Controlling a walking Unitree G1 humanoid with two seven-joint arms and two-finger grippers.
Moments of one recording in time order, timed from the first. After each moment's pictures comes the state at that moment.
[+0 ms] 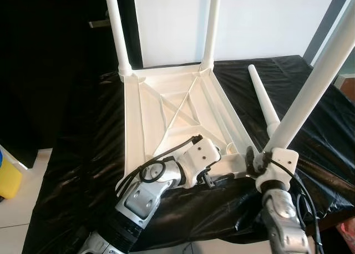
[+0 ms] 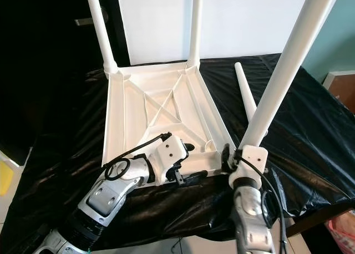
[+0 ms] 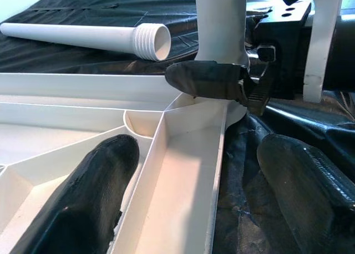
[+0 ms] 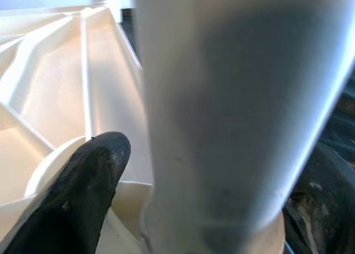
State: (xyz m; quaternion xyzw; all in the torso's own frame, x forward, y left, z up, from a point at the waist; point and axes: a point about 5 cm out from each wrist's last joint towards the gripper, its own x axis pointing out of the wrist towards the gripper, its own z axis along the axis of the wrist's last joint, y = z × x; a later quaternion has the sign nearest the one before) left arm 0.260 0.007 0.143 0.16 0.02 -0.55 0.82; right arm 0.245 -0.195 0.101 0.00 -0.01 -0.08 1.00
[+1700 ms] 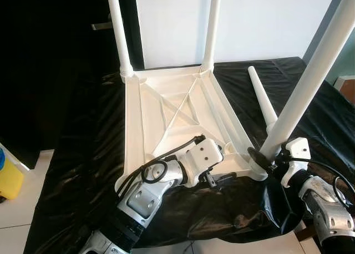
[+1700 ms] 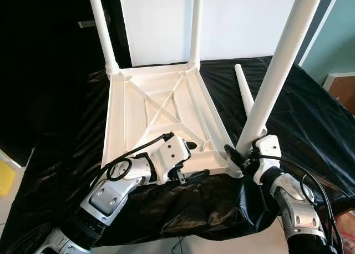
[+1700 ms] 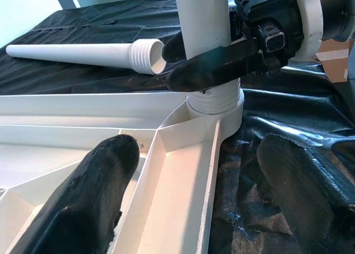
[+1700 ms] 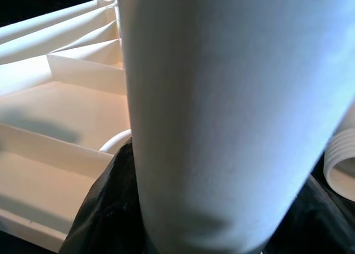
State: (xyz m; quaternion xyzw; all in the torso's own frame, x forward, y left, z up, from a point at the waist) left arm 0.261 0.002 0.145 0.17 0.00 -0.56 0.81; right arm 0.267 -0.242 0.111 -0.08 0.01 0.21 0.97
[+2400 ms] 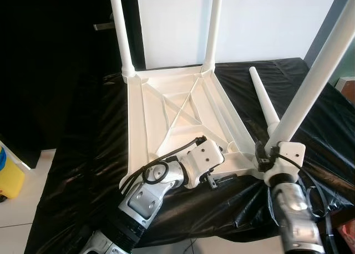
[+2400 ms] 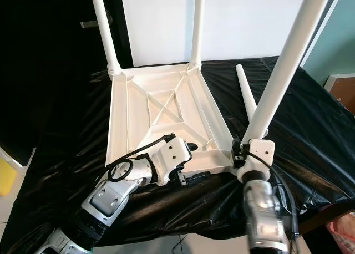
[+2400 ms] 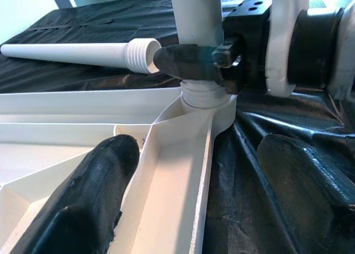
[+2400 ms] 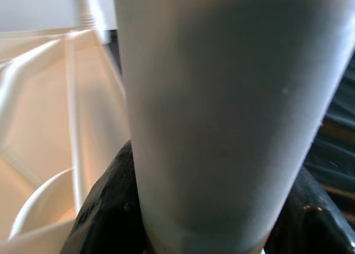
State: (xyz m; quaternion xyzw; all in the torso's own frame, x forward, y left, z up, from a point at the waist) left arm 0.259 -0.002 0.143 0.17 0.00 -0.56 0.81; right arm 0.258 -0.201 0.104 0.00 0.00 -0.16 0.99
